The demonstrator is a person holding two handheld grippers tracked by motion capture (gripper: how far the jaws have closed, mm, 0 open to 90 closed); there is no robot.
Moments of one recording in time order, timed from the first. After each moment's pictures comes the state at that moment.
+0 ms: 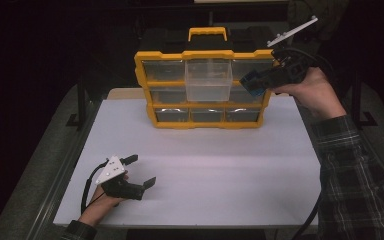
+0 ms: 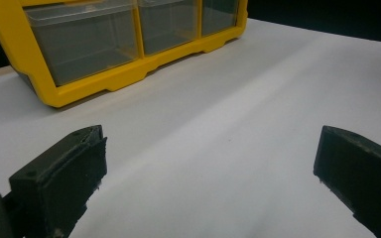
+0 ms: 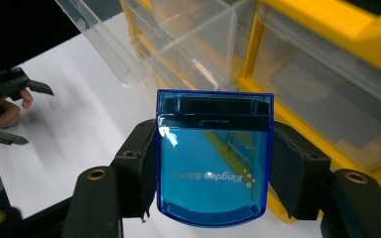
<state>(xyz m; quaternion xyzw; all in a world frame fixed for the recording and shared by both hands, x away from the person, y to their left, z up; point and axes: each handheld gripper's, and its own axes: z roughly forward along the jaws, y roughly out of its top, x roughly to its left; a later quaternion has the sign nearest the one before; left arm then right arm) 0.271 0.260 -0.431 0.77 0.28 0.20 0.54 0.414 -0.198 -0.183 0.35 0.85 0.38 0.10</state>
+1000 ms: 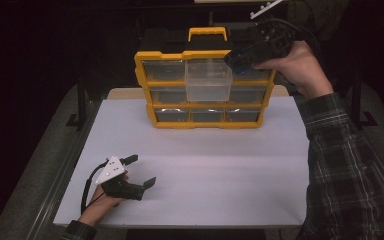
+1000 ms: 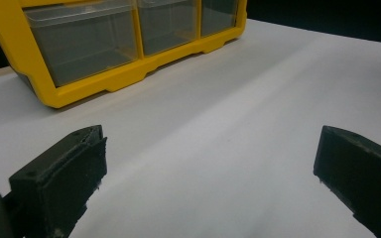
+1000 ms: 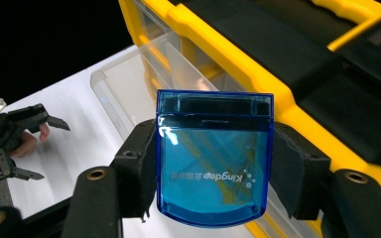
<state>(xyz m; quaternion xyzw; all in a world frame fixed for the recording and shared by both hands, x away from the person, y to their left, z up) 0.270 0.260 -0.431 0.77 0.29 0.20 0.54 0.436 -0.159 -0.138 0.32 0.85 0.40 0.10</state>
